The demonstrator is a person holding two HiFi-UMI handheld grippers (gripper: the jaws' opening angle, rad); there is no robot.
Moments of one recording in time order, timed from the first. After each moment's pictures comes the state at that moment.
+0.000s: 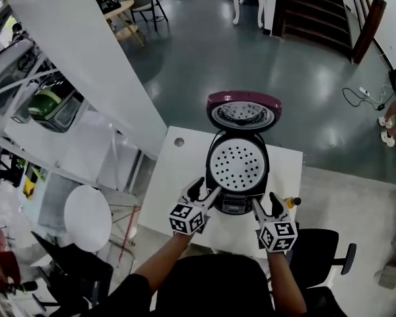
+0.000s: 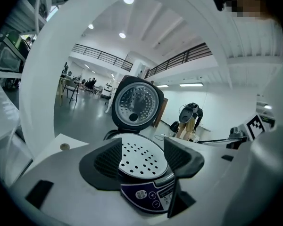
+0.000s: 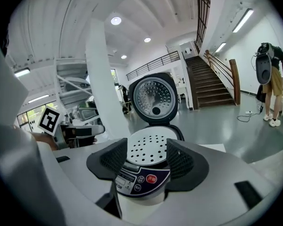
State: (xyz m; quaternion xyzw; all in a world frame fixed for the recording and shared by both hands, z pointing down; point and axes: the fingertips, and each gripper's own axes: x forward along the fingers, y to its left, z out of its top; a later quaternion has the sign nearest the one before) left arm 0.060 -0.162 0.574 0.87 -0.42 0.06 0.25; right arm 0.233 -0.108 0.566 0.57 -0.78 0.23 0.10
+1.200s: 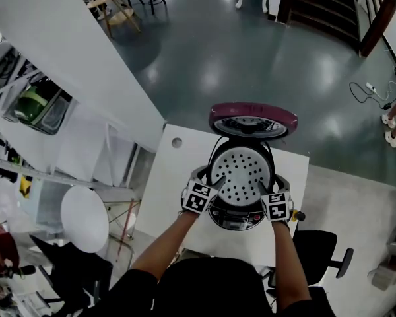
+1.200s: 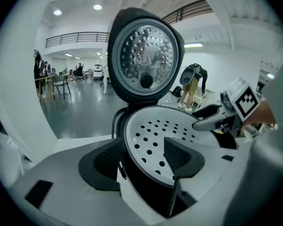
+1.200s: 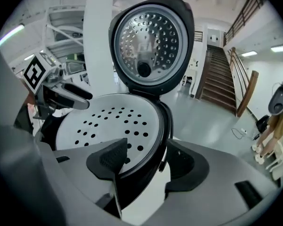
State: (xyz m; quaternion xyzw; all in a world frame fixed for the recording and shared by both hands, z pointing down) left arm 0.078 -0.270 0.689 0.85 -0.38 0.28 0.22; right arm 0.263 -0.239 0.700 0.52 -0.75 0.21 0.35
